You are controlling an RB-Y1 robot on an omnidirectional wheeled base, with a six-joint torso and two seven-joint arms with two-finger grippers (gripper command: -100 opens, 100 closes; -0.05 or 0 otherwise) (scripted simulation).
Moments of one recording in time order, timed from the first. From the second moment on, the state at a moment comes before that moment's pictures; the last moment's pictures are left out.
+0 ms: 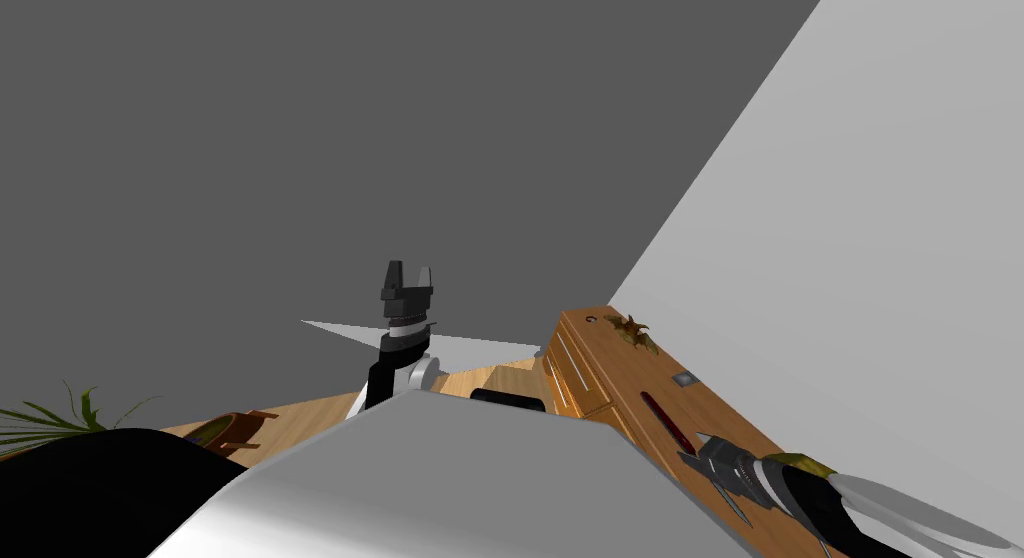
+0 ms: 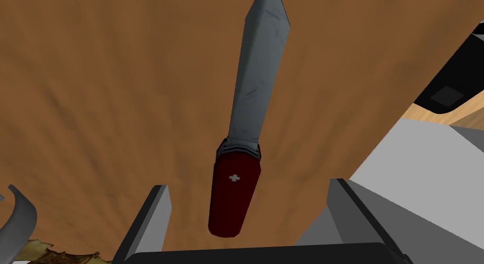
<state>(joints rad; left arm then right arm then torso) 0.50 -0.04 -0.01 -2.30 0.03 -0.65 -0.05 0.29 -1.45 0.76 -1.13 0.43 -0.47 0.20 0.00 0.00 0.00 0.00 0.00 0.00</state>
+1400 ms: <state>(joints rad) 0.50 -0.04 -0.01 -2.30 0.03 -0.65 -0.05 0.29 -1.42 0.76 -1.11 0.44 -0.47 0.21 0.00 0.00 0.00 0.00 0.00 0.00</state>
